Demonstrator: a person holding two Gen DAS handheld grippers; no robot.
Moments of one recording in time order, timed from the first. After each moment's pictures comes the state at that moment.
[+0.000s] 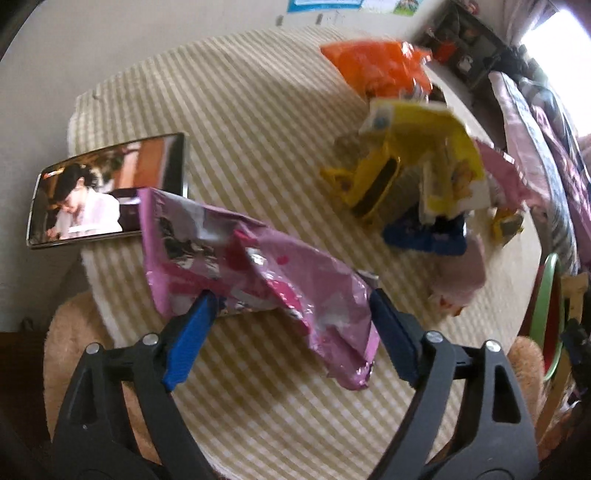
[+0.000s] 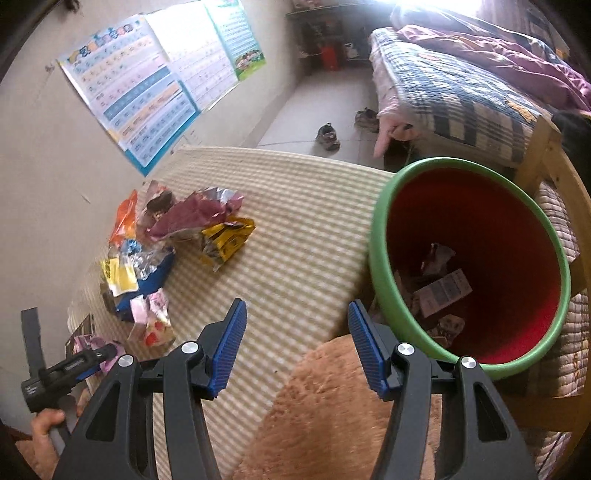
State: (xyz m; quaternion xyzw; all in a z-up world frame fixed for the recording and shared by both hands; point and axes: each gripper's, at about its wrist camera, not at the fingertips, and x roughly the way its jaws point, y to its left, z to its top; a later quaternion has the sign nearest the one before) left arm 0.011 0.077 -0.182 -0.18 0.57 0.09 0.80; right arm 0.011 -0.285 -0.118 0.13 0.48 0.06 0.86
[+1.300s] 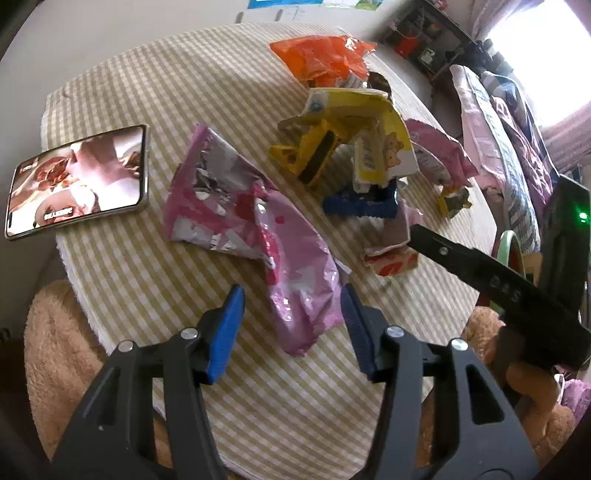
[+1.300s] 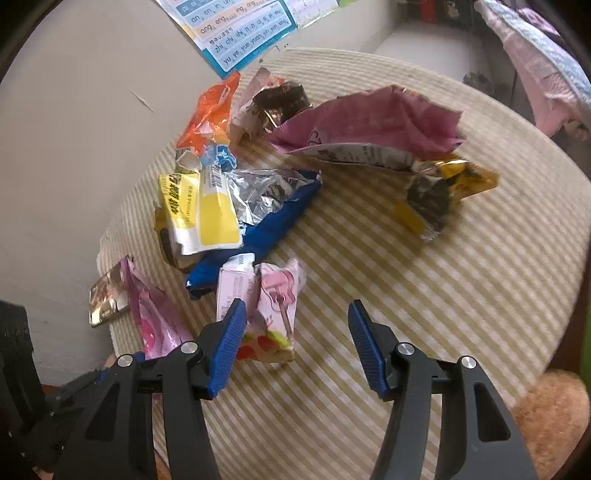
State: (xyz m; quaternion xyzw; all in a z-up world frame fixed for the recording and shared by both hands) left arm -0.010 0.073 -0.164 -0.21 0.57 0.02 0.80; right arm 0.075 -0.129 -0.176 0.09 0.57 0.22 0.79
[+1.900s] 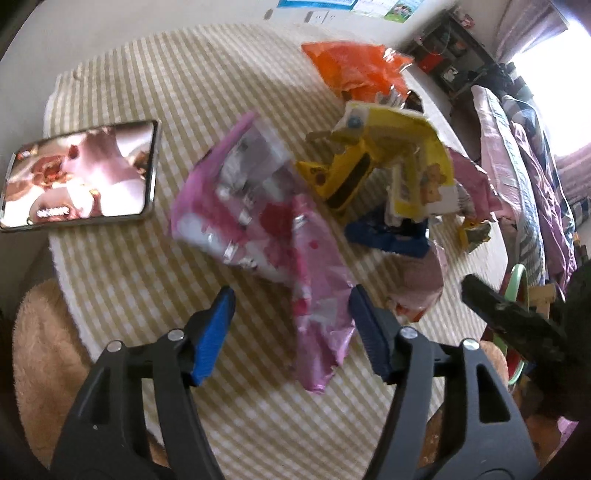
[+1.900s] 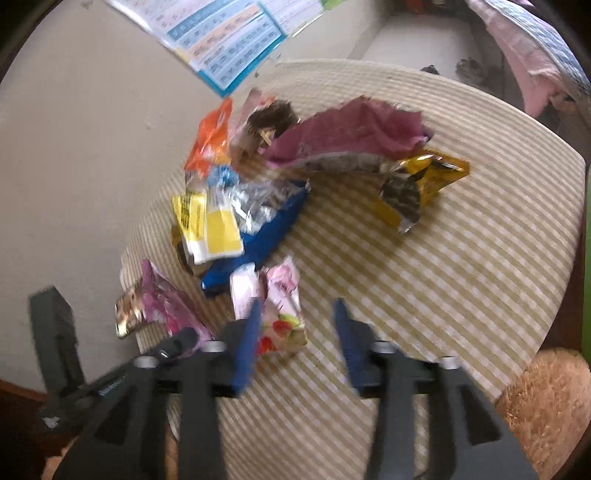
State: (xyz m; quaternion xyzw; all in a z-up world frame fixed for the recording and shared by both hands) left arm 0.012 0.084 -0.182 -0.25 0.56 0.05 0.78; right arm 0.069 -0.161 -0.159 0.15 0.56 0.22 0.78
